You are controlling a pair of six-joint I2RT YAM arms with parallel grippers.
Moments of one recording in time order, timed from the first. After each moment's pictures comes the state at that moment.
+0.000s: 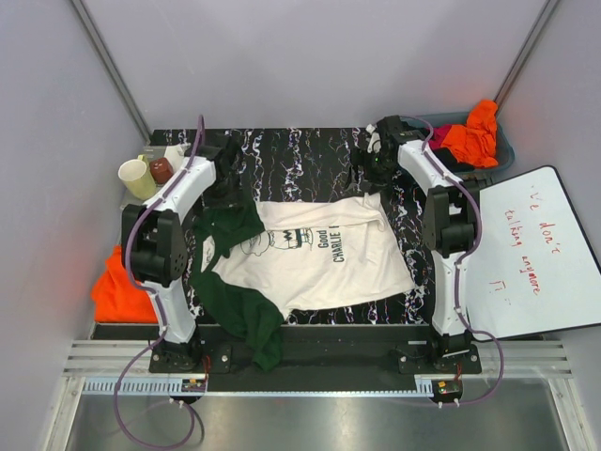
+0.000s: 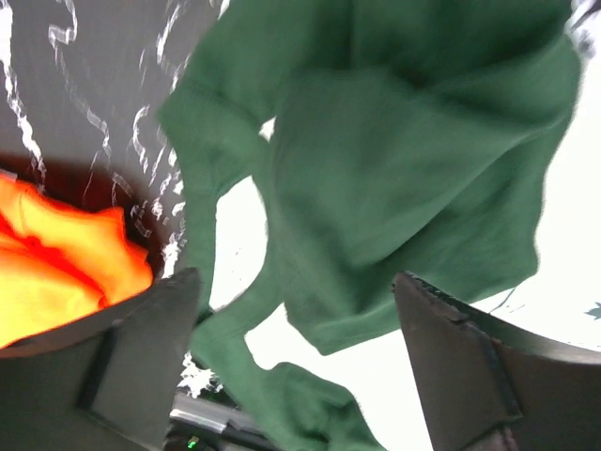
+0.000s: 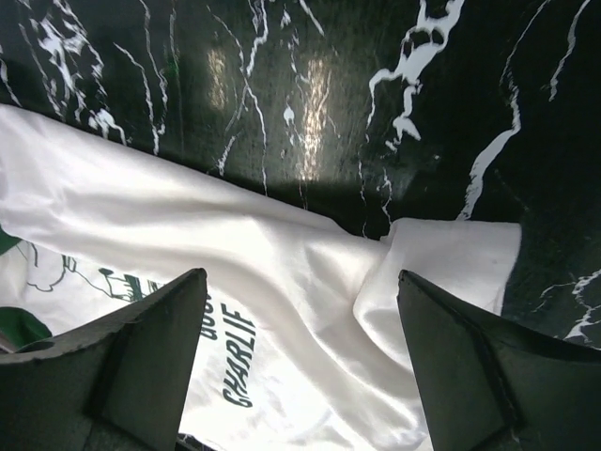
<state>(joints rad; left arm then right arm) -0.21 1.88 1.57 -1.08 -0.27 -0.44 0.21 2.25 1.96 -0.84 -0.37 0.22</state>
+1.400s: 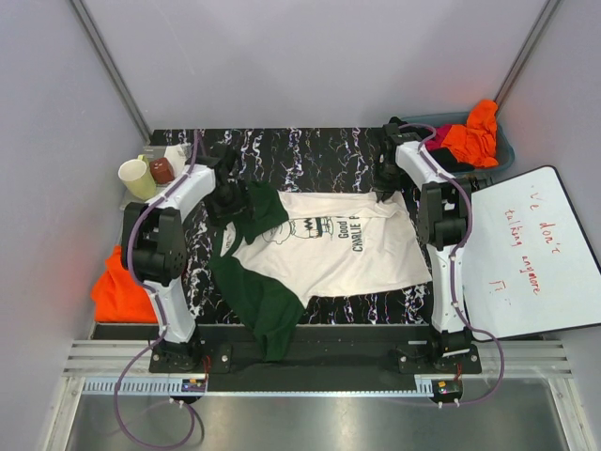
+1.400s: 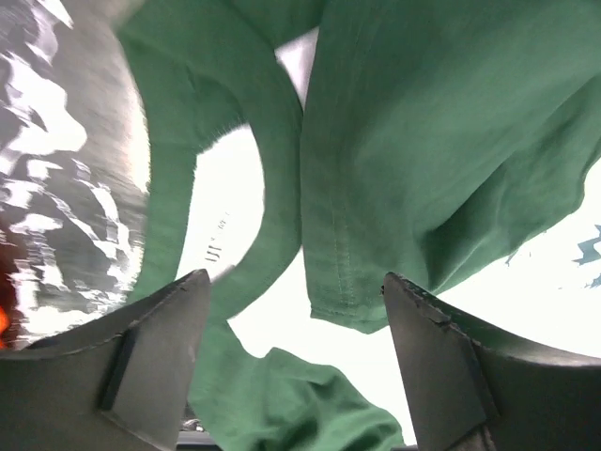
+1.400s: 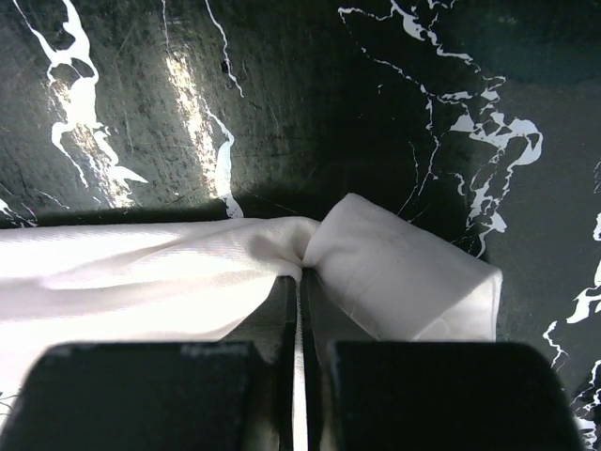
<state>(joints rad) -0.19 1.90 1.51 -0.95 0.00 -0.53 0.18 2.39 2.06 -1.00 0.02 0.30</state>
